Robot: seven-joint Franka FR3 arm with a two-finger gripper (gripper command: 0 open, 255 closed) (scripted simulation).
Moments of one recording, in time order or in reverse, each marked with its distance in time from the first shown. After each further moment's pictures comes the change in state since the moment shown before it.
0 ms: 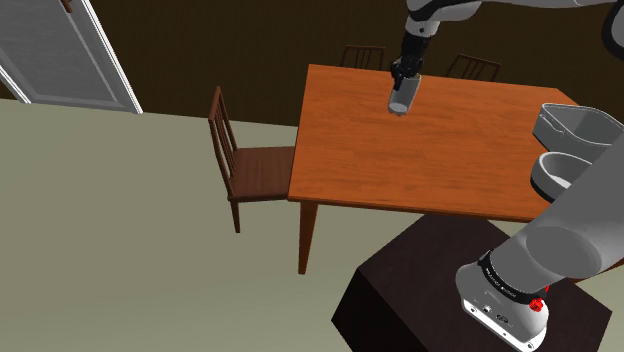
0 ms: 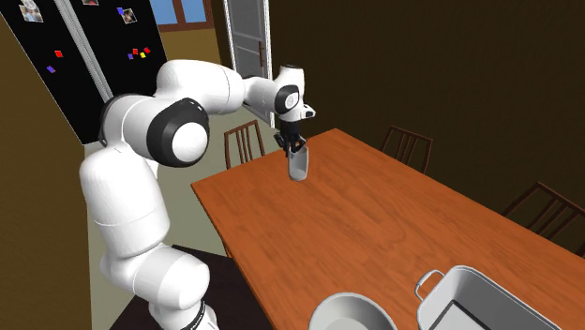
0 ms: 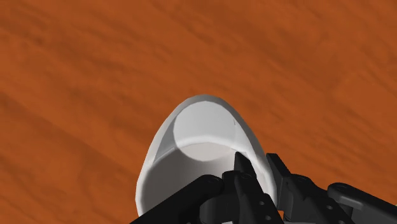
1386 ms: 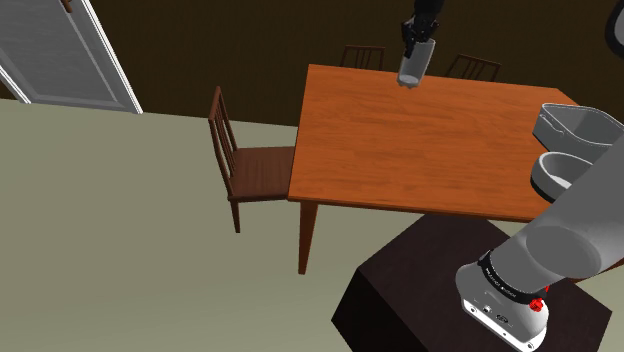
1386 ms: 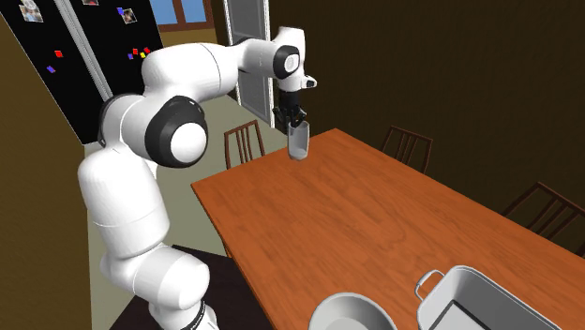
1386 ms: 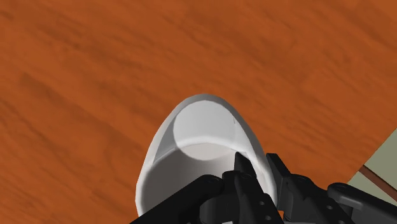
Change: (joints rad) arm -0.002 -0.008 -0.002 0.267 -0.005 -0.275 0.011
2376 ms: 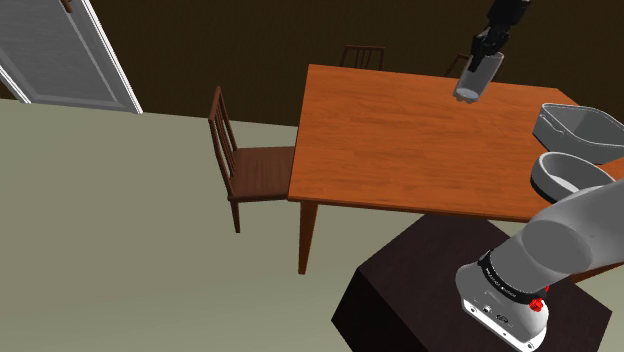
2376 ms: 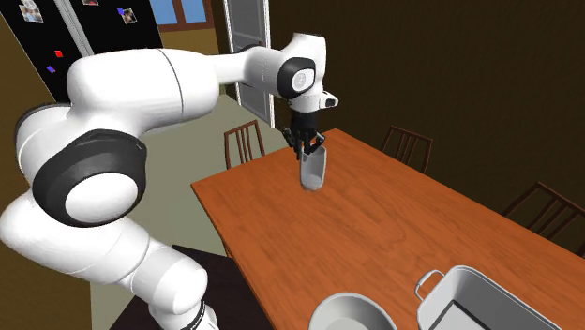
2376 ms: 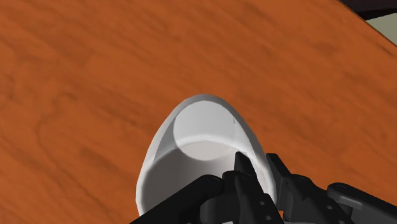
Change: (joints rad) arm -0.104 -0.386 -0.105 -0.403 -0.113 0.028 -0.185
